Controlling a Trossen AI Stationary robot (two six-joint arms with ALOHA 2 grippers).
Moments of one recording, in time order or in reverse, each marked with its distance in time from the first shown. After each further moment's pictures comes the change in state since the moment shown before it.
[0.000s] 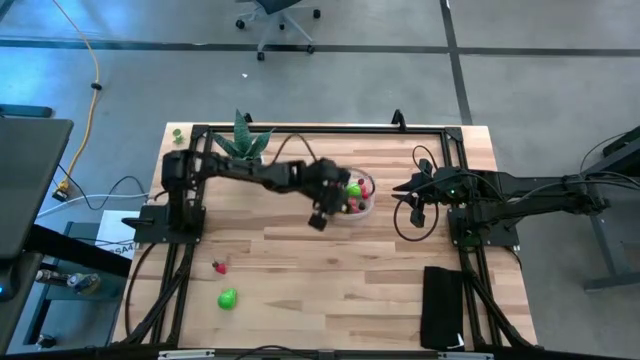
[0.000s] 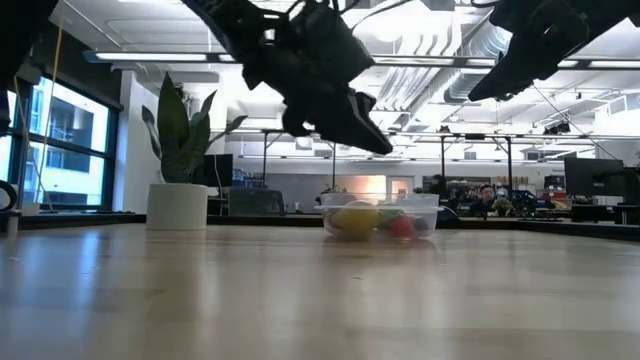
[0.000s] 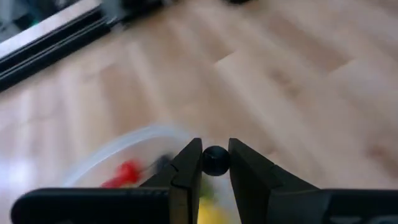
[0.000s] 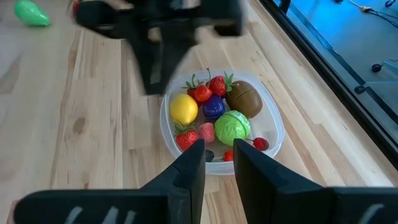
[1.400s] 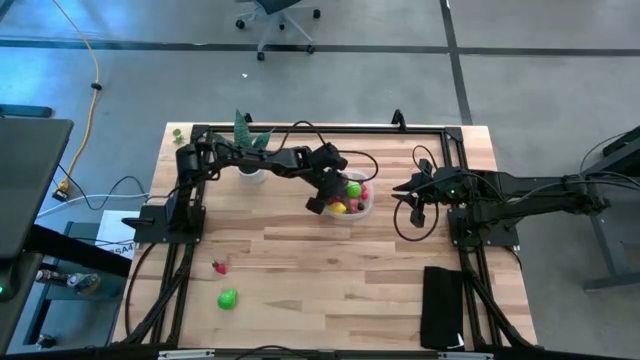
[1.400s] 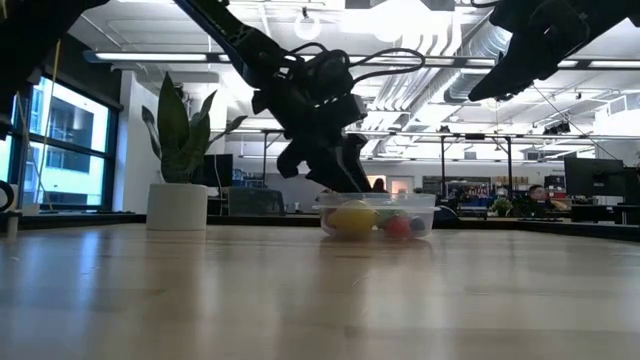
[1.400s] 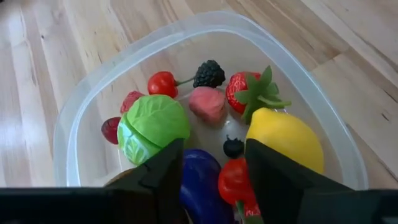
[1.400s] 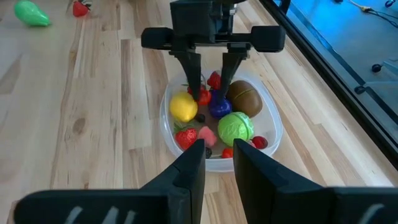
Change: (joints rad) left arm 0.142 0.115 0.100 -0.192 -0.019 0.171; right arm 0.000 0.000 0.000 0.000 0.000 0.000
